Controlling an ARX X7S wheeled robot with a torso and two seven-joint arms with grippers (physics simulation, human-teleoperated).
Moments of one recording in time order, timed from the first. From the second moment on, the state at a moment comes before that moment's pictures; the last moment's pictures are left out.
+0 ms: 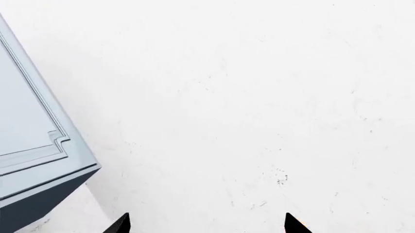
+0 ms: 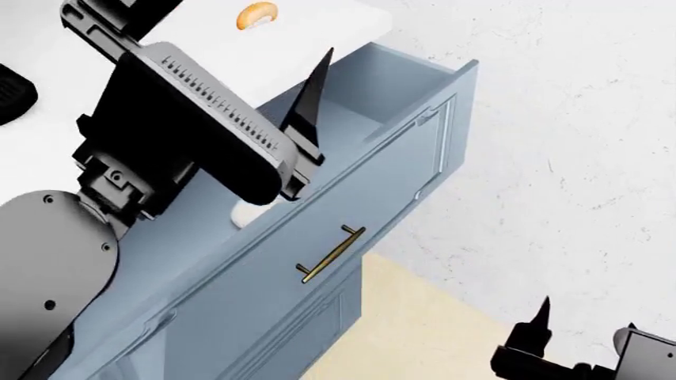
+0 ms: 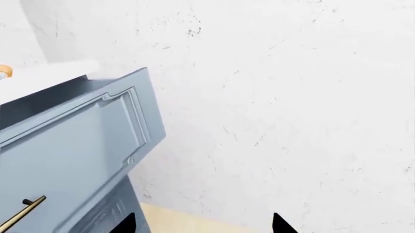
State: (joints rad) left arm -1.06 -0.30 0.72 0.19 -0.17 -0.50 -0.06; right arm 0.60 0.78 -1.16 0.32 1.24 -0.52 0.59
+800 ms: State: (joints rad) left arm -0.96 -0.21 0.90 -0.09 -0.13 -0.30 0.00; right arm 0.58 0.73 -1.13 0.43 1.30 -0.53 0.52
